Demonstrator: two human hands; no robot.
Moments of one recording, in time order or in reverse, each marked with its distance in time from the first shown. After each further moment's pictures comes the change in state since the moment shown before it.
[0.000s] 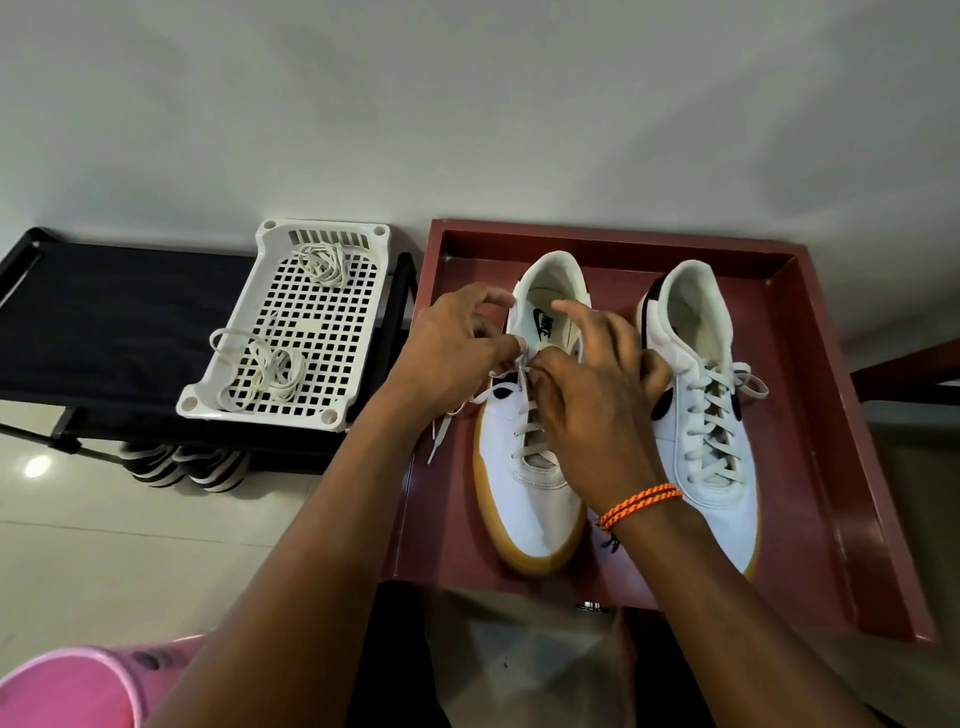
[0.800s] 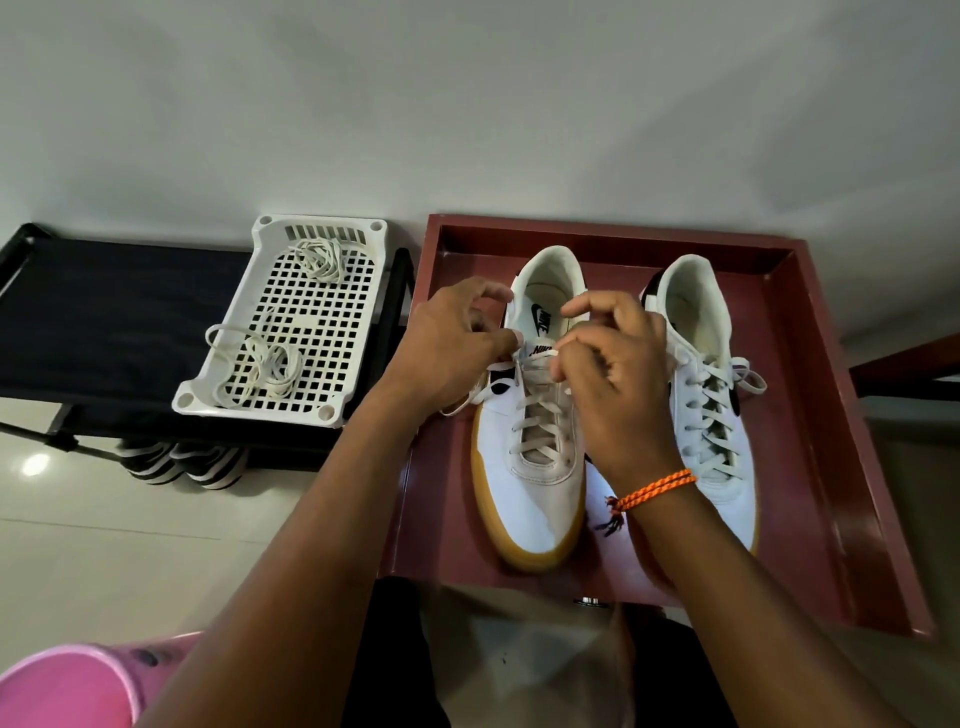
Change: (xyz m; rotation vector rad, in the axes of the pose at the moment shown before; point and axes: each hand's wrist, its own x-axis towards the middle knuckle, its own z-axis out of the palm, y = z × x) left_hand 0.001 -0.003 0.001 0.014 0.019 0.008; right_hand 0.010 0.002 -0.010 0.470 0.206 0.139
